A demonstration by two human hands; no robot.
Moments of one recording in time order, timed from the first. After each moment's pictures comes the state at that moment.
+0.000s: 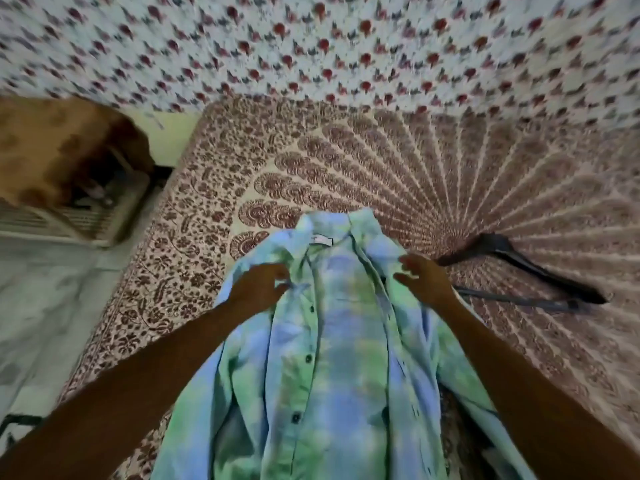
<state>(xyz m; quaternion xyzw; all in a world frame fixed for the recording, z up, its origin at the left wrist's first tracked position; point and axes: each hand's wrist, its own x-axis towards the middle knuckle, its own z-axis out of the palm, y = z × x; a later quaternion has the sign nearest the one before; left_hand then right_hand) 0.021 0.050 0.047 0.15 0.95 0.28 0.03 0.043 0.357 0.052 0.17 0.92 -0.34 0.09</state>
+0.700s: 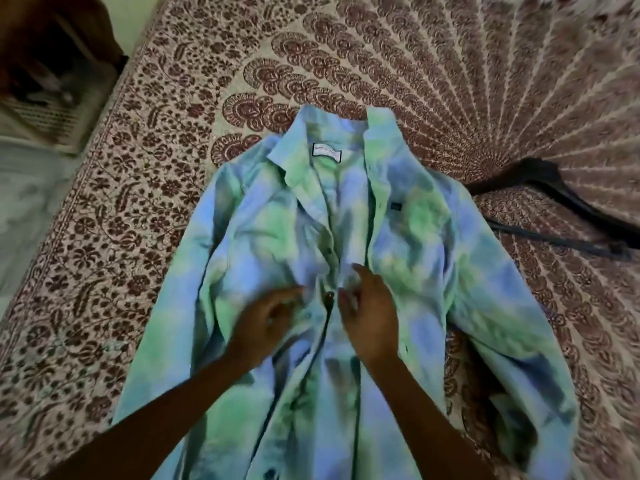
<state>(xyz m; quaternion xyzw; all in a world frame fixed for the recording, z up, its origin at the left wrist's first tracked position) 0.189 0.061 -0.076 0.05 0.80 0.58 0.14 0.182 0.246 -0.045 0.10 0.95 -0.31 0.03</state>
